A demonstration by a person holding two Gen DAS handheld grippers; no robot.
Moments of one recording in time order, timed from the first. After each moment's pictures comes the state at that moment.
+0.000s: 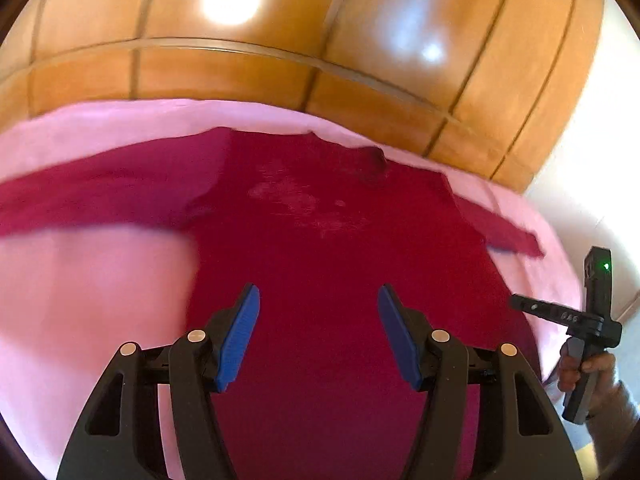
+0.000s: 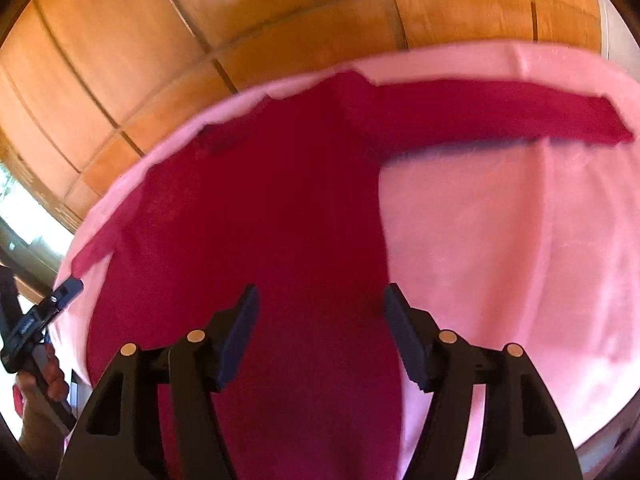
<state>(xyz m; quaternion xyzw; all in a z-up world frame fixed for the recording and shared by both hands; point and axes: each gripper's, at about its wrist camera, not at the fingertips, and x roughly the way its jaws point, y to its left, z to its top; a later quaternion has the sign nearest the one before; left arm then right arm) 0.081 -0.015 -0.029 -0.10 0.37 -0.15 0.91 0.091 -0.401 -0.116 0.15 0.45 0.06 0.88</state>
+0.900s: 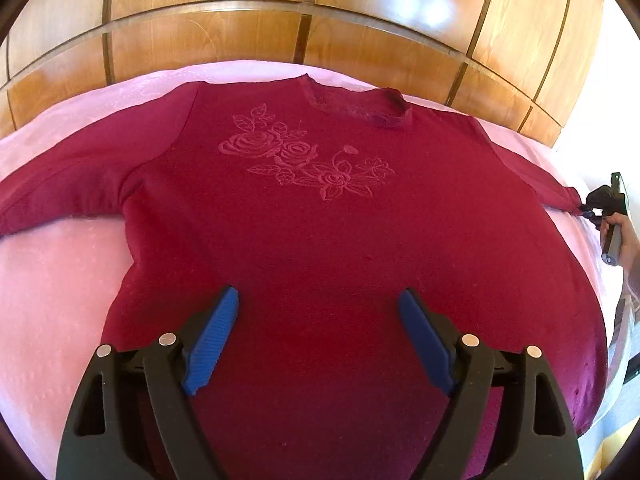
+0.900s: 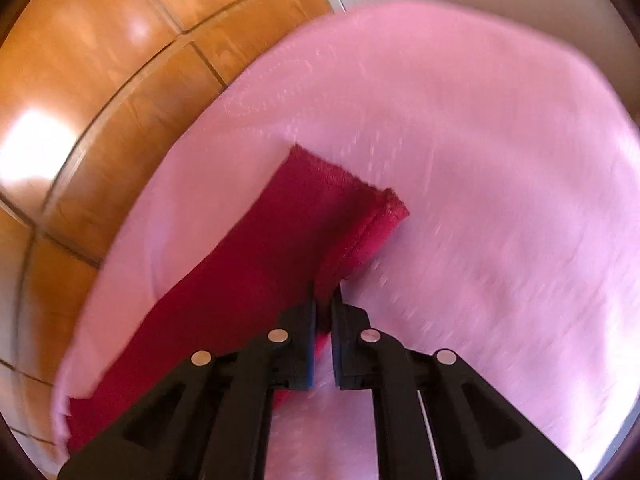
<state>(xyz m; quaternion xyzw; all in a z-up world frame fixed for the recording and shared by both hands) 0.102 -0.041 -0.088 -0.04 0.41 -0.13 0.90 0.163 -0.733 -0.121 0.35 0.33 -0.29 0.83</state>
